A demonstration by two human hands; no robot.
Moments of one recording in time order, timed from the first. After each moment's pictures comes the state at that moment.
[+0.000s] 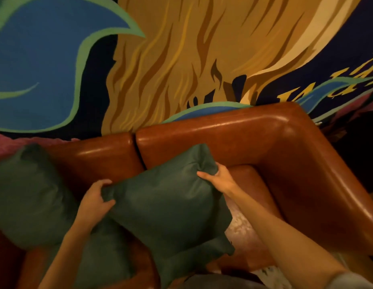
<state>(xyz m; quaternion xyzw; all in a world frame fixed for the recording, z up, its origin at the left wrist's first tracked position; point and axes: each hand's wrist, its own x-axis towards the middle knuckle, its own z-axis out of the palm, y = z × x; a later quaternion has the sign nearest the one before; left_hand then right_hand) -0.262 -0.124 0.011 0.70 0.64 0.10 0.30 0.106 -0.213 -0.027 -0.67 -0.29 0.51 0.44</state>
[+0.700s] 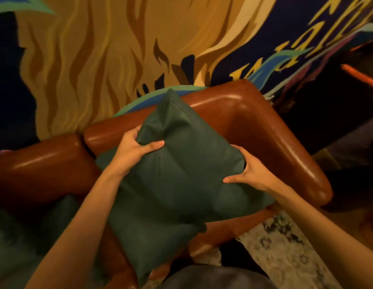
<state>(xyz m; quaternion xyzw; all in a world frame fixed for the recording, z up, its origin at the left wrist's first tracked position) -0.003 -0.119 0.072 0.65 0.37 0.23 0.63 0.256 -0.345 0.033 -0.75 -0.40 0.43 0.31</state>
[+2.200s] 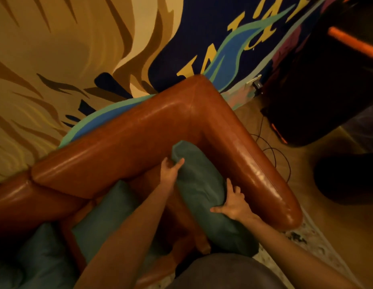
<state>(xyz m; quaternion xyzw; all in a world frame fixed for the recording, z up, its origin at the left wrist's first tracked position) 0.354 -0.235 -0.123 0.40 0.64 0.14 0.64 0.463 -0.438 -0.143 -0.81 -0.26 0.52 0.09</state>
